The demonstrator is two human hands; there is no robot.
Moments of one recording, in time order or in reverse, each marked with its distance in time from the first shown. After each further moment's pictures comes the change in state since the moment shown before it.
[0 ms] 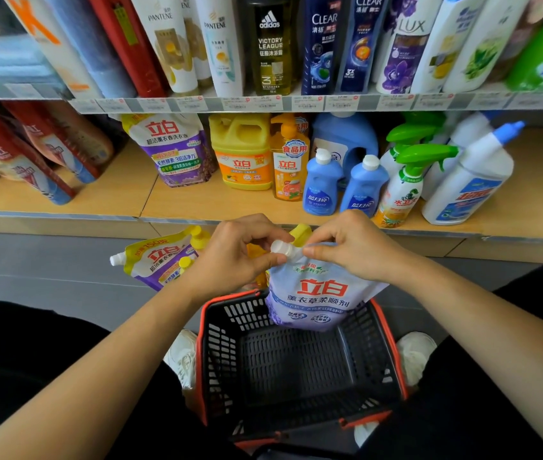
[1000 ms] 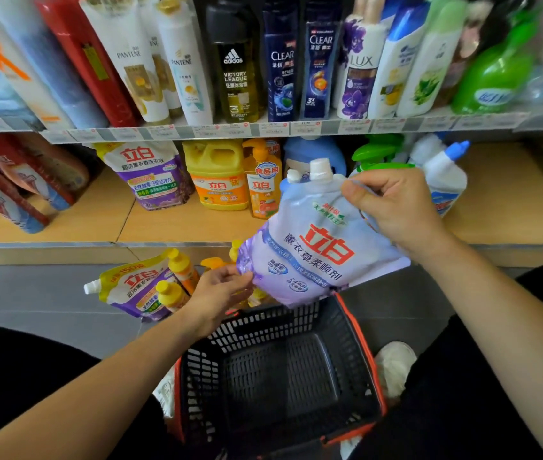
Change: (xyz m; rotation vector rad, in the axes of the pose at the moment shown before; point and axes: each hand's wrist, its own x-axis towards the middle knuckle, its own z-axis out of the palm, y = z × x) left_hand -0.003 -0.065 0.066 -0.958 0.193 -0.812; right_hand -0.019 0.009 -0.080 0.279 0.583 -0.093
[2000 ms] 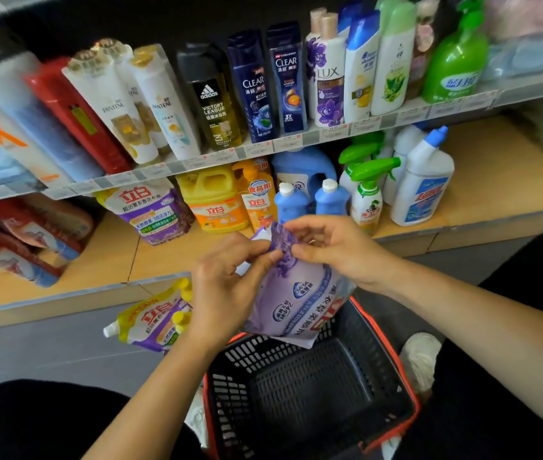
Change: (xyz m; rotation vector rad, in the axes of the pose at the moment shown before) left_hand -0.078 0.092 0.056 0.819 0.095 1.235; right_hand -0.031 -0.004 0.059 0.384 -0.235 0.275
